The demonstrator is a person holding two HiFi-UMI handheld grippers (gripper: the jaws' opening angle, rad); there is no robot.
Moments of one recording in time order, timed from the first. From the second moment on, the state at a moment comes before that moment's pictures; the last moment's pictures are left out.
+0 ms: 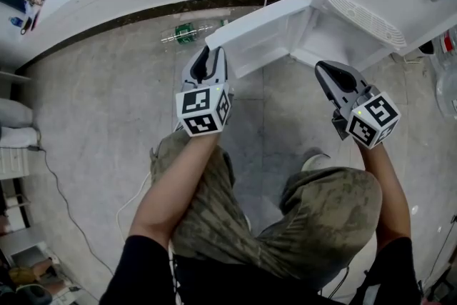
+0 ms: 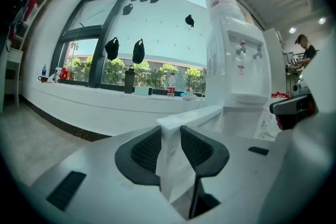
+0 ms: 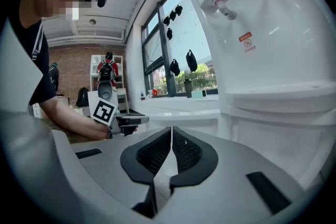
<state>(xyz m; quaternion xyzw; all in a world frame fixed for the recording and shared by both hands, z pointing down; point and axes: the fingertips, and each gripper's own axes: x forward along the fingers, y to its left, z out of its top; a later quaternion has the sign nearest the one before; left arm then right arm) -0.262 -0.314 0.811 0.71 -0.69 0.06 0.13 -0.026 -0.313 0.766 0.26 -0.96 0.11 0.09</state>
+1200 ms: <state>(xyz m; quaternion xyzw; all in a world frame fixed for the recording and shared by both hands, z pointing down) -0.289 -0.347 0.810 0.68 -0.72 0.06 0.12 -0.013 -0.333 0.769 0.30 -0.94 0.13 0.08</state>
